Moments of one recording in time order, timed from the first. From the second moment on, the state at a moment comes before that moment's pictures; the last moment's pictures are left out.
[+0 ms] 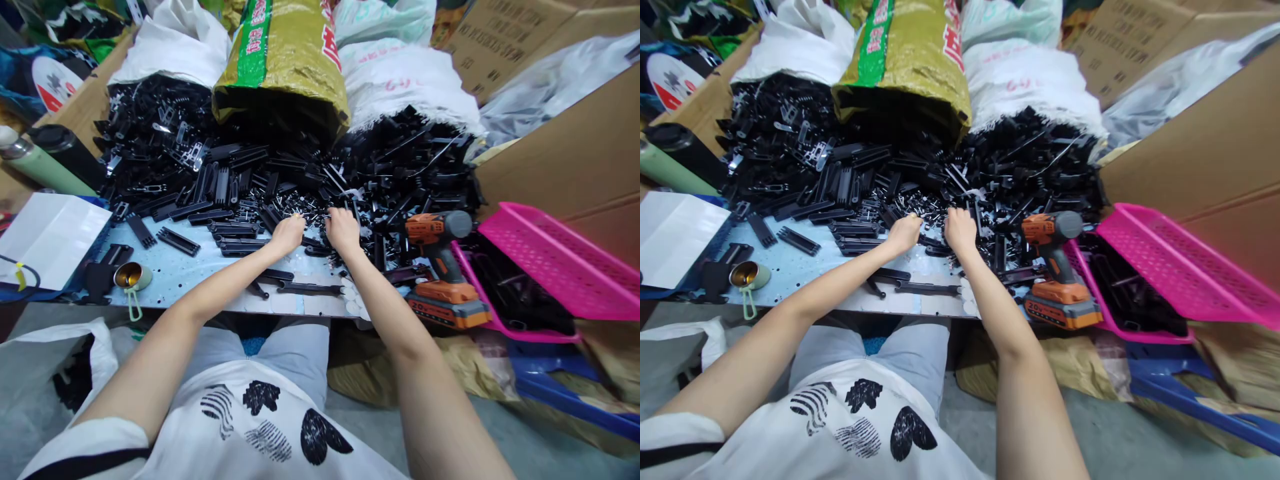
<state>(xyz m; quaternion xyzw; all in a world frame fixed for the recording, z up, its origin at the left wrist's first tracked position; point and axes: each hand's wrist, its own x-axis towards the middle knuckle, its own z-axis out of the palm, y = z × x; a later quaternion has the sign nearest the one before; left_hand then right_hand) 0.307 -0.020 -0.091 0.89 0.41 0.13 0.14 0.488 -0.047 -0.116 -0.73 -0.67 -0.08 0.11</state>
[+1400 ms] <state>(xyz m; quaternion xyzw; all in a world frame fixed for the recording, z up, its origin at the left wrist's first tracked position) 0.137 -0.096 -0.146 0.90 0.35 0.25 0.00 0.416 -0.171 -0.141 -0.51 -0.82 0.09 0.26</state>
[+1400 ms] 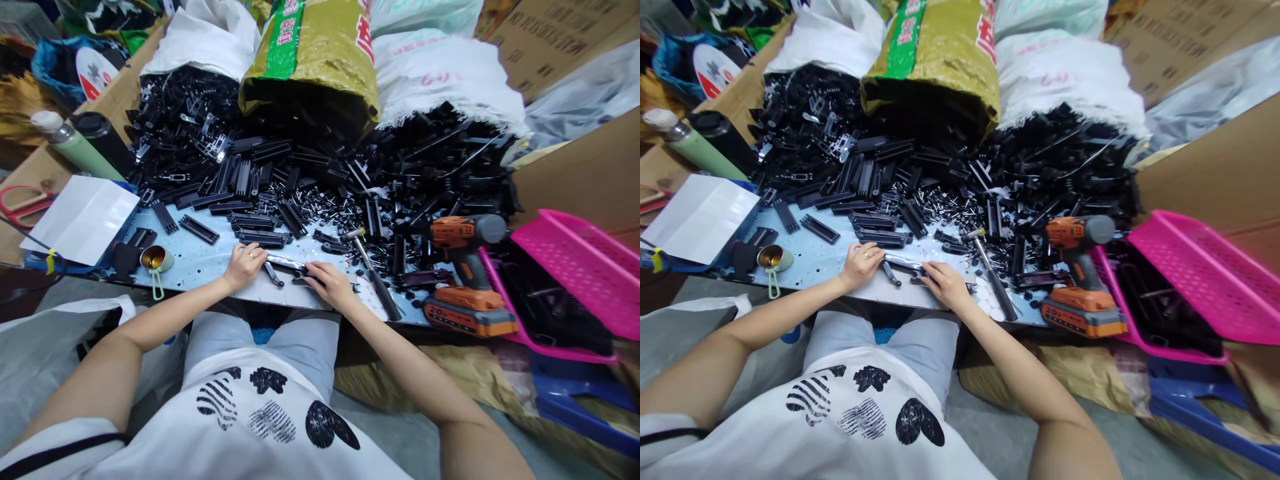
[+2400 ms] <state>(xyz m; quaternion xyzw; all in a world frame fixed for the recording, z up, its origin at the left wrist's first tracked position) 0.193 -0.115 -0.075 0.88 0.46 -0.02 0.11 0.366 -0.159 -0.070 -0.46 -0.89 -0.07 -0.03</state>
